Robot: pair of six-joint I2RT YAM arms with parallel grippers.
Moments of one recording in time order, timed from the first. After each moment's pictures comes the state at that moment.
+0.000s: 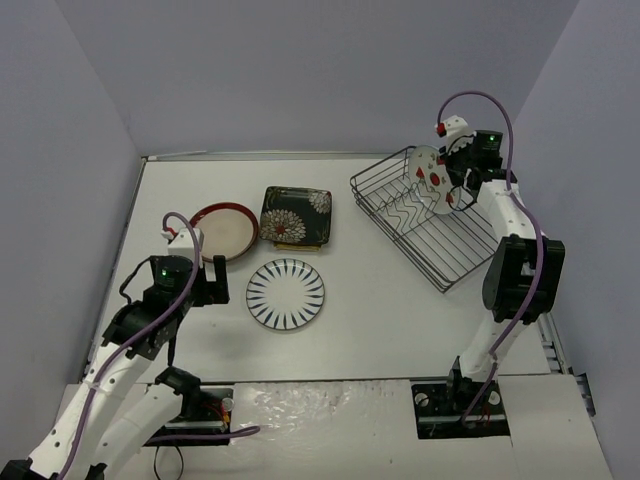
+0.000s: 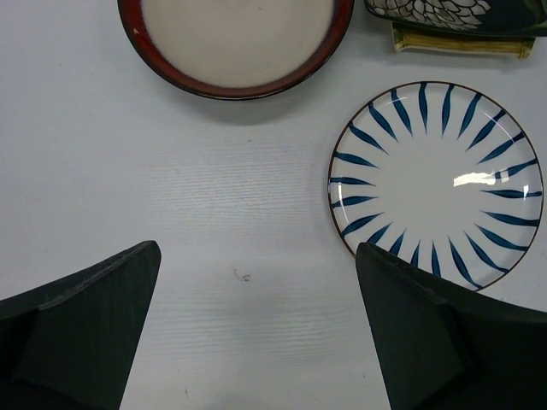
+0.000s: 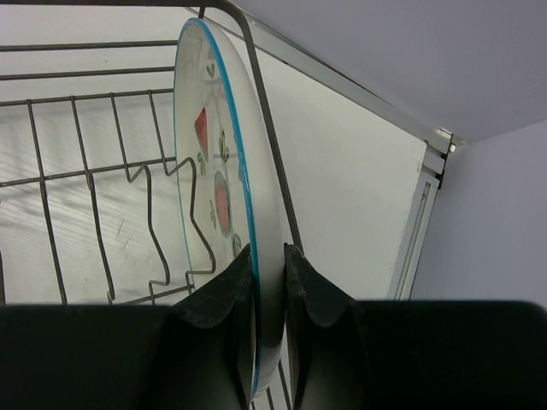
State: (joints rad) left arm -0.39 0.68 0.77 -0.75 -0.27 -0.26; right arm -0.11 1.84 1.52 -0.23 -0.22 -0.54
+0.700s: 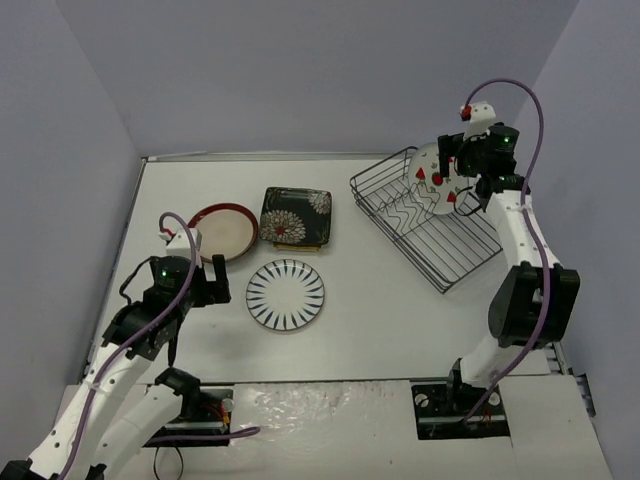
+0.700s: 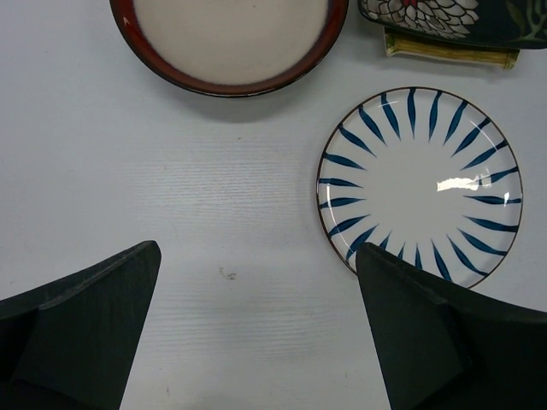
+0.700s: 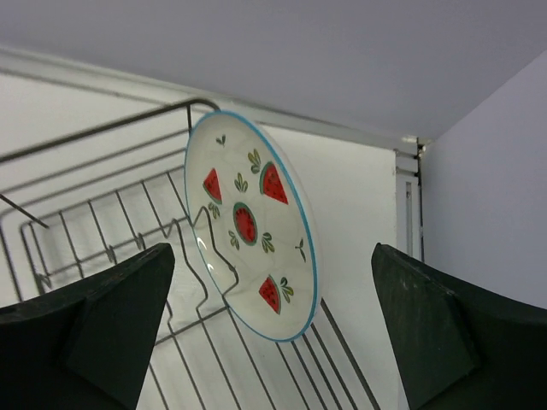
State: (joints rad) left arm -0.39 0.68 0.77 -0.75 -0.26 -0.31; right arm -0.10 1.65 1.43 -0.13 -0.16 -0.24
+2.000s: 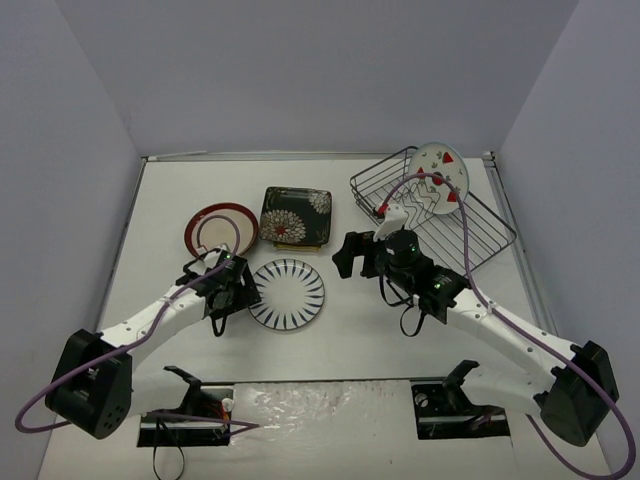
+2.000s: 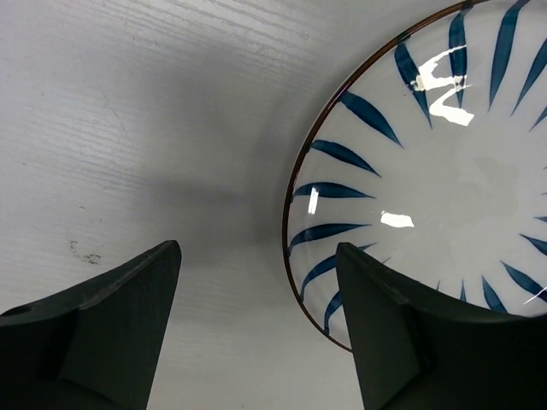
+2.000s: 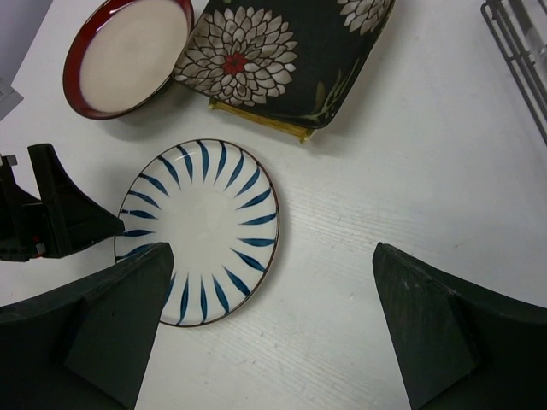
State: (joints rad) left arm -0.47 1.22 0.65 -0.54 -0.19 -0.81; right arm 0.71 1.10 0.74 -0.07 0.11 0.45
